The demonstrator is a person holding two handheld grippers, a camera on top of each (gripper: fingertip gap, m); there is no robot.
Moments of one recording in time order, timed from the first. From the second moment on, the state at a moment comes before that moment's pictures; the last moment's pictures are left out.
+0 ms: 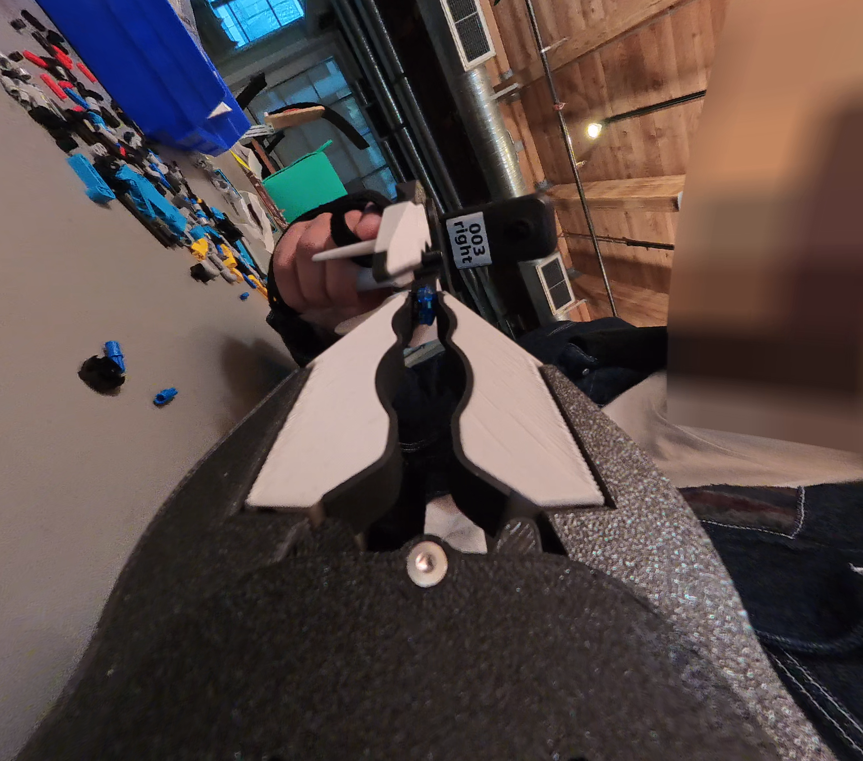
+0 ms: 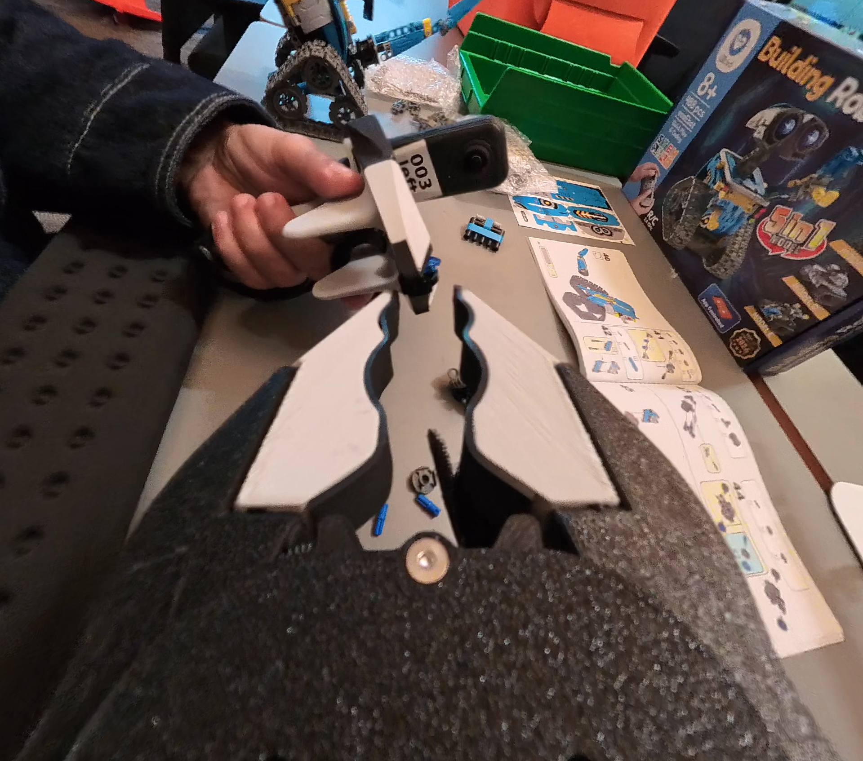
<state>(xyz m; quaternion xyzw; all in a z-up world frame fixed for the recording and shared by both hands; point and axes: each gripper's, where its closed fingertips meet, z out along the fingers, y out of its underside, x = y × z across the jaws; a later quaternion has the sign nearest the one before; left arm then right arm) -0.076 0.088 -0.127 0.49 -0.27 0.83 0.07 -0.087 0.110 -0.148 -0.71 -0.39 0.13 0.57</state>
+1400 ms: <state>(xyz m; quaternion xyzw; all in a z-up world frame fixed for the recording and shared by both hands) -0.064 0.110 -0.162 0.59 -0.35 0.72 -0.10 -0.071 0.123 -0.176 -0.75 -0.40 0.04 0.53</state>
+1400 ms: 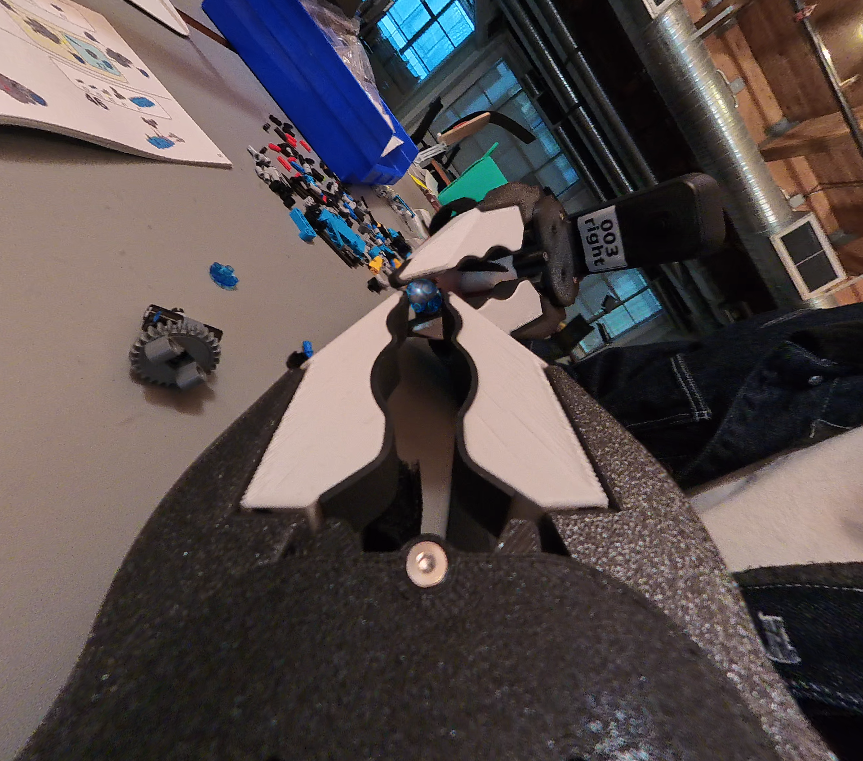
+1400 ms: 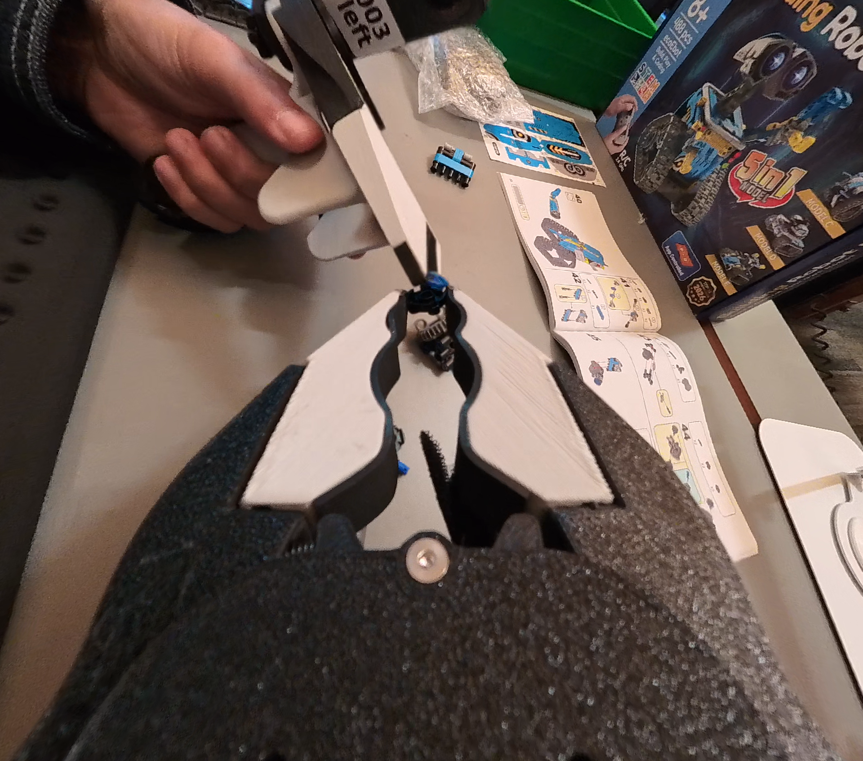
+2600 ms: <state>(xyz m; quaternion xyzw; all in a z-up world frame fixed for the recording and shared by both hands) -0.065 0.126 -0.186 0.64 -0.40 0.63 -0.17 -0.048 0.123 -0.245 -0.83 -0.42 -0.02 0.37</state>
